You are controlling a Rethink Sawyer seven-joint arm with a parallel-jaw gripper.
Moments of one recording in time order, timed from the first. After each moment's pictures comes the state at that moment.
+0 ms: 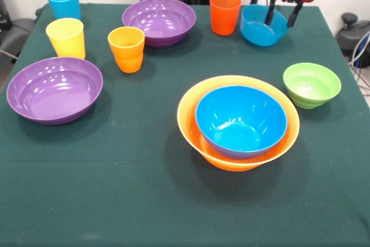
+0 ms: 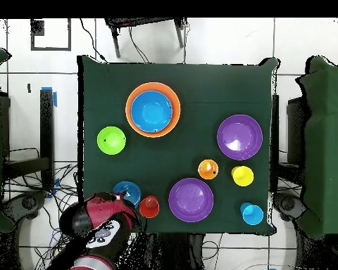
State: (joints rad) arm 0.36 -0.51 -0.18 2.01 0.09 0.05 1.89
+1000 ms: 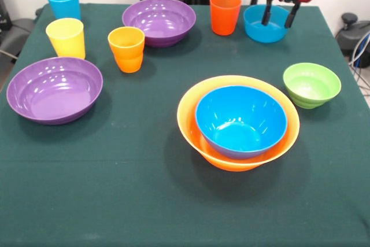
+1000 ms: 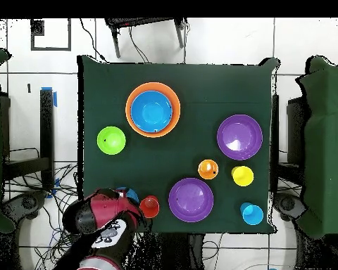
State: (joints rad) arm 0.33 -0.53 -0.18 2.01 0.09 0.05 1.89
